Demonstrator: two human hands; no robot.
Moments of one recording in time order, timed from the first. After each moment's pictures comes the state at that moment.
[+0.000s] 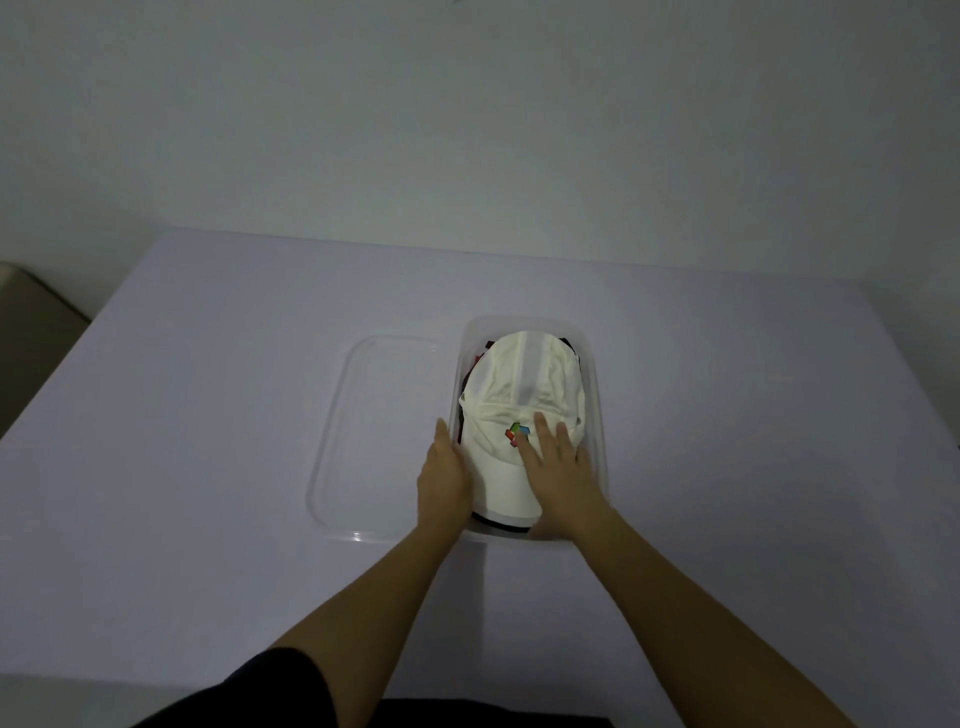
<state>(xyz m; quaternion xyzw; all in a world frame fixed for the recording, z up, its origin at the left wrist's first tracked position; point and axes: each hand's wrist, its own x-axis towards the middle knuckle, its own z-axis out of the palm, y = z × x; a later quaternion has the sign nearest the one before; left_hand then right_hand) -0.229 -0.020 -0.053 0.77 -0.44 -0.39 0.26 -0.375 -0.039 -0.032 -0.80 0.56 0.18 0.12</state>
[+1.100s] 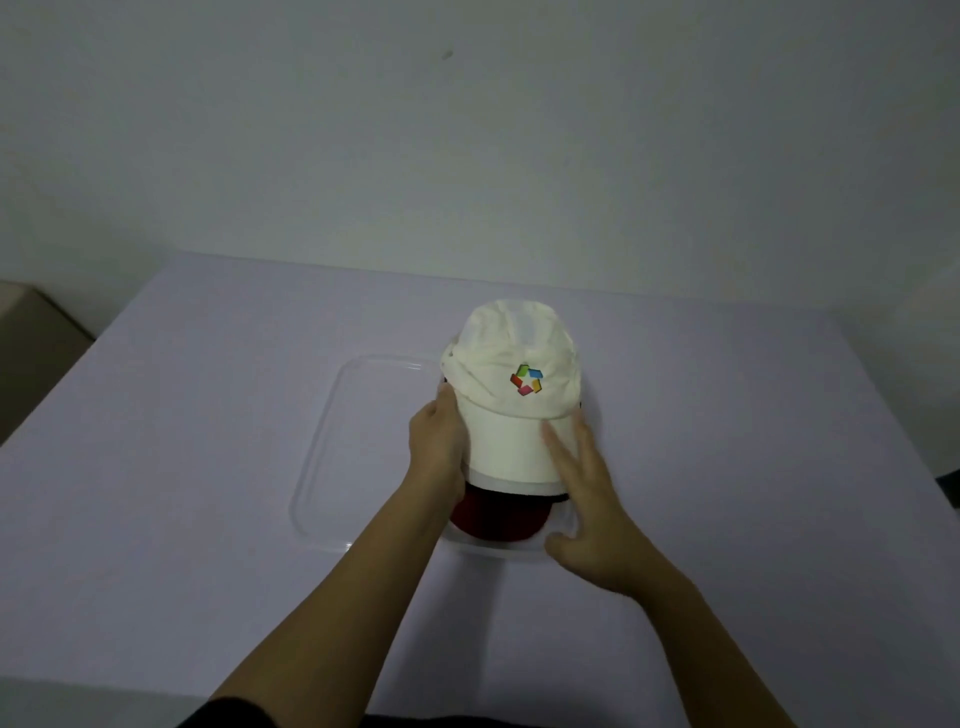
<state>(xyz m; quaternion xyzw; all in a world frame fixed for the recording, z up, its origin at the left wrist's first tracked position) -0.258 -0.035 0.072 0.67 -0.15 -0.55 0.48 -0.428 0.017 0.051 -0.76 0.49 -0.22 0.37</state>
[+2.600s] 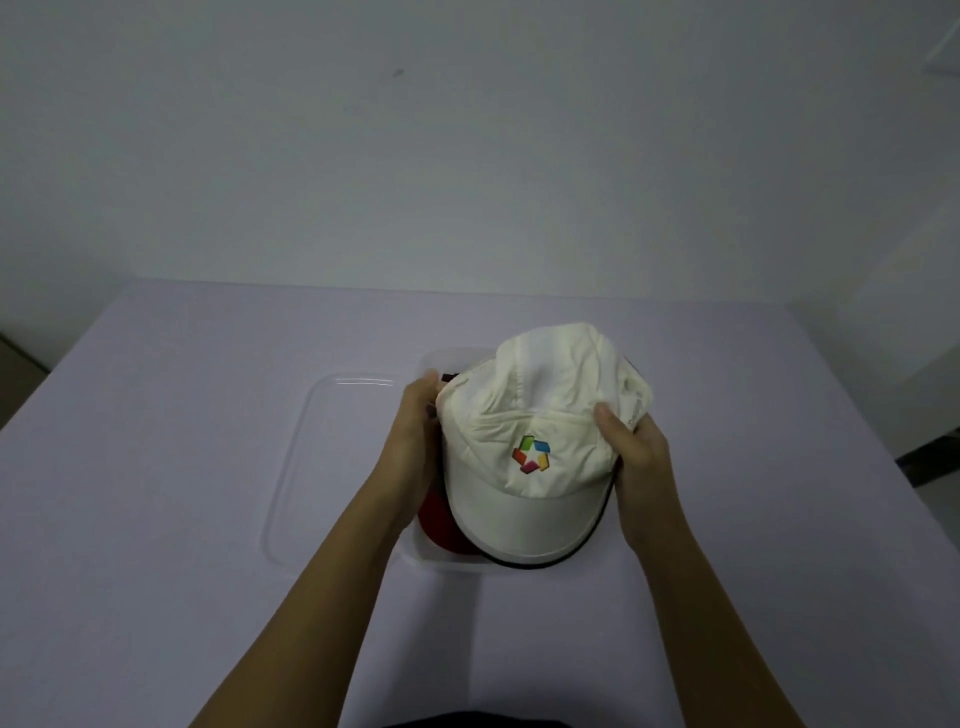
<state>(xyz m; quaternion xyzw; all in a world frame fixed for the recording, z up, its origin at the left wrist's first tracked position) -0.253 -0.025 0.099 0.47 -0.34 -0.65 0.50 -0.447 -0.015 0.094 -0.37 0.52 -0.56 0.52</state>
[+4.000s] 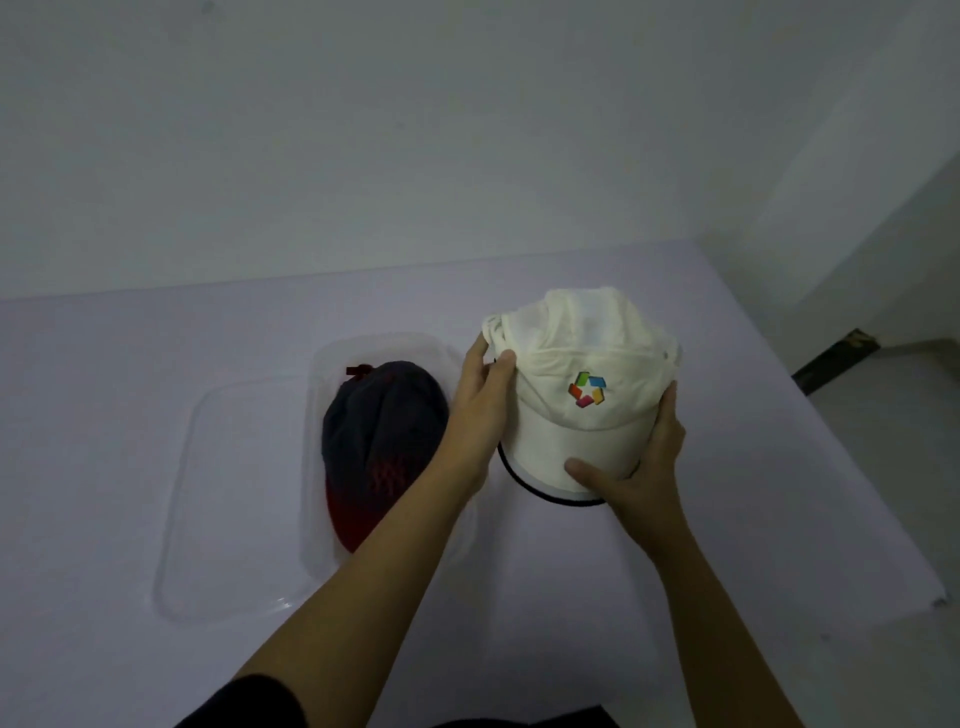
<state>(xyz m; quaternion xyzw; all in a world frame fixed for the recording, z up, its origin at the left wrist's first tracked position) -0.402 -0.075 0.074 0.50 -0.43 -0.63 0.40 -0.565 0.004 0.032 -0.47 0.69 -0.44 0.34</state>
